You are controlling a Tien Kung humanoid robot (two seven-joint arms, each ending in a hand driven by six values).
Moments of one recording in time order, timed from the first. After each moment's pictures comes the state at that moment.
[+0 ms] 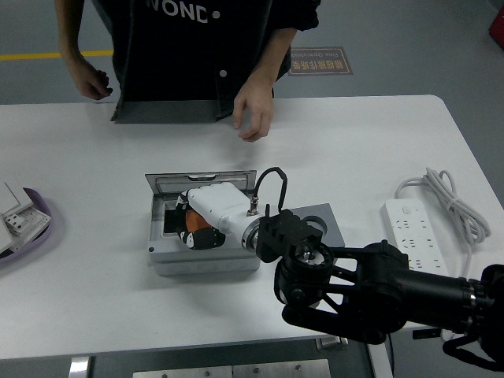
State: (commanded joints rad) left arm 0.02 0.22 -0.01 -0.27 0.14 0.21 0.04; right arm 0.73 -0.11 0.31 1.48 -1.79 -0.17 -0.53
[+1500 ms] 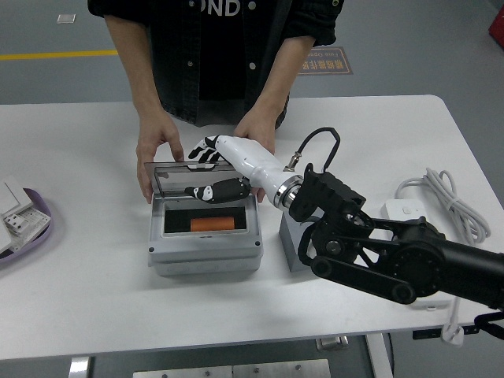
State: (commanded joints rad) left arm 0.01 0.22 0.00 -0.27 0.14 0.21 0.04; right arm 0.80 -0.26 0.34 1.51 -1.55 -0.32 -0.38
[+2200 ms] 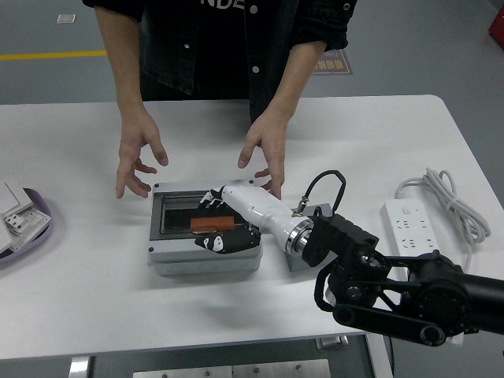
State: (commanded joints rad) left arm 0.01 0.22 -0.01 -0.27 0.14 0.21 0.04; right arm 0.70 -0.34 0.31 1.64 -1.58 -0.31 -0.42
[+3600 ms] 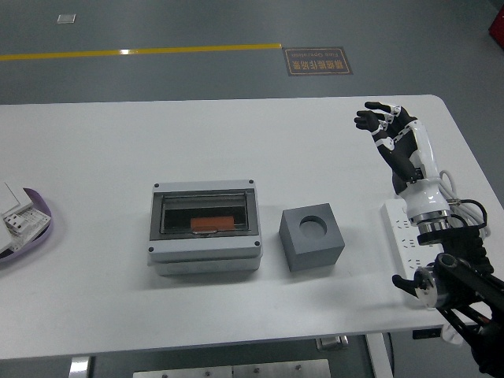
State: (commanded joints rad) left arm 0.04 0.21 -0.09 -0.25 0.13 0.21 0.03; right arm 0.18 -0.43 0.94 1.53 -0.74 -0.42 0.56
